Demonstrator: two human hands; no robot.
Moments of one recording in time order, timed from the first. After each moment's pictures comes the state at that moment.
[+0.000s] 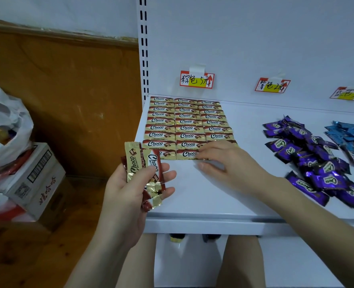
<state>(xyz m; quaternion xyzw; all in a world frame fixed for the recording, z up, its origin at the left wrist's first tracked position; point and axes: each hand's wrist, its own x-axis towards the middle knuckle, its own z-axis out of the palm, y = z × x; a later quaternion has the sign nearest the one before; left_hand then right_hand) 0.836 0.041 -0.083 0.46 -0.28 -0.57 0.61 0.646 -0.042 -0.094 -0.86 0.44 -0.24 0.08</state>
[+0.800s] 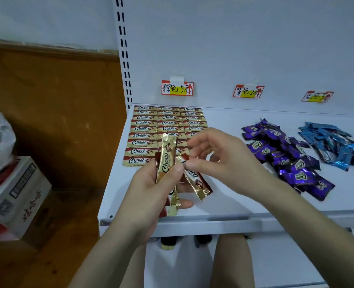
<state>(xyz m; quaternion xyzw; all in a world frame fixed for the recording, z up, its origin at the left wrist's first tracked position) 0.798 0.036 -0.068 0.42 -0.43 -0.61 0.51 0.645 -0.005 -0.038 -0.77 0.44 -0.35 0.30</state>
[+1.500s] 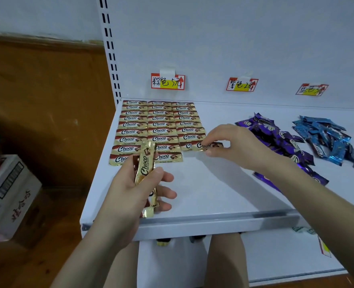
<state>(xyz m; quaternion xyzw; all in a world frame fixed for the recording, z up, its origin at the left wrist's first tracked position) 0.799 0.028 -0.077 0.47 -0.41 -0.58 0.52 0.586 -0.058 -0.058 -0.81 0.52 -0.22 0.15</state>
